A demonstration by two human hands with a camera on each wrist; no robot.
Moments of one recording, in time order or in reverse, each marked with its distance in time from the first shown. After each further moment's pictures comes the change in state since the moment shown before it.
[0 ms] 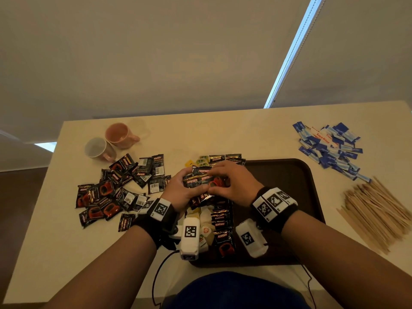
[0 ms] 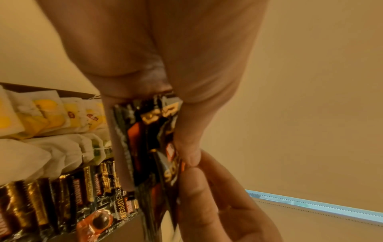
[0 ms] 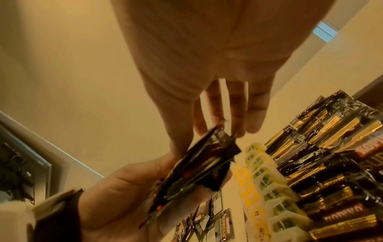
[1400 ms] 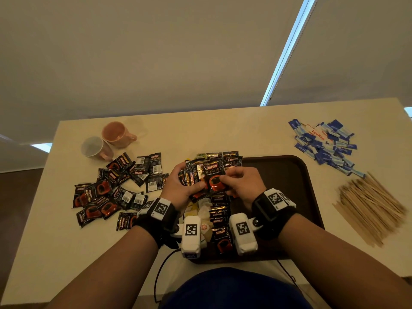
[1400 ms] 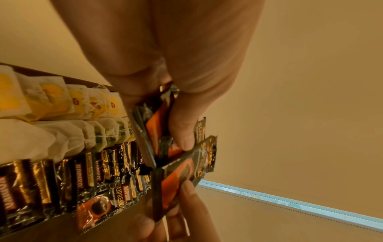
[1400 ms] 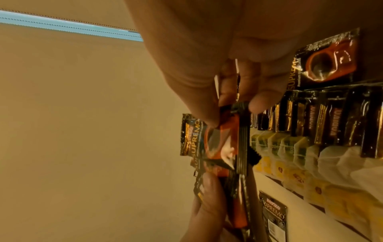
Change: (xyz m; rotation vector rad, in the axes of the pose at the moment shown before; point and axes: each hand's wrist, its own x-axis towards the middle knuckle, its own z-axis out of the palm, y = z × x) left_hand 0.013 -0.018 -0.007 -0.018 0.110 0.058; right_hand -0.018 0.003 0.013 0.804 0.324 0.552
